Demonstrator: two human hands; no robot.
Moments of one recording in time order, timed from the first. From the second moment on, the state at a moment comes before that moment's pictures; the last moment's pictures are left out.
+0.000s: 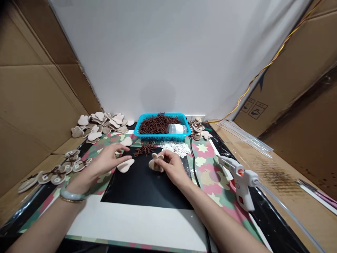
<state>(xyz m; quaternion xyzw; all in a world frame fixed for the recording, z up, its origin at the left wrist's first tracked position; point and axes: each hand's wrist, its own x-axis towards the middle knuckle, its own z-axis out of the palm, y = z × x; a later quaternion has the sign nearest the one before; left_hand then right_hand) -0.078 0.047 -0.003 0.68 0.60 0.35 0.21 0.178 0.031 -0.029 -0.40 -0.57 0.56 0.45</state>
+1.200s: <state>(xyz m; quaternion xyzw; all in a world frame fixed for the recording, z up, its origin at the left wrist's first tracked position) -0.059 0.038 -0.030 0.68 0.56 0.38 0.28 0.179 0.036 -0.047 -0.45 -0.58 0.58 0.35</state>
